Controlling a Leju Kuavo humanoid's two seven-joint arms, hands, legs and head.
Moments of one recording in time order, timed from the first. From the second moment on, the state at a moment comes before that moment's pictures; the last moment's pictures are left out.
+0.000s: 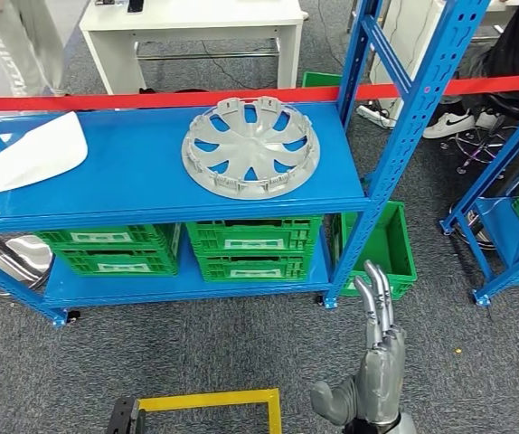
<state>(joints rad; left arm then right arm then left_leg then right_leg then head) -0.05 -0.27 1.26 -0.24 -0.94 -0.08 -0.40 0.10 -0.06 0.68 -1.75 0.80 -0.65 -0.33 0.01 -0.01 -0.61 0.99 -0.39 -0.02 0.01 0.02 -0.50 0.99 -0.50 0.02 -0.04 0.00</state>
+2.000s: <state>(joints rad) -0.05 -0.26 1.28 -0.24 -0.90 -0.09 -0.41 0.10 -0.06 0.69 -1.73 0.76 -0.67 -0.32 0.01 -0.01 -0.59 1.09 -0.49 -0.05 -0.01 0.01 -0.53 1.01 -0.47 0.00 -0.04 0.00</state>
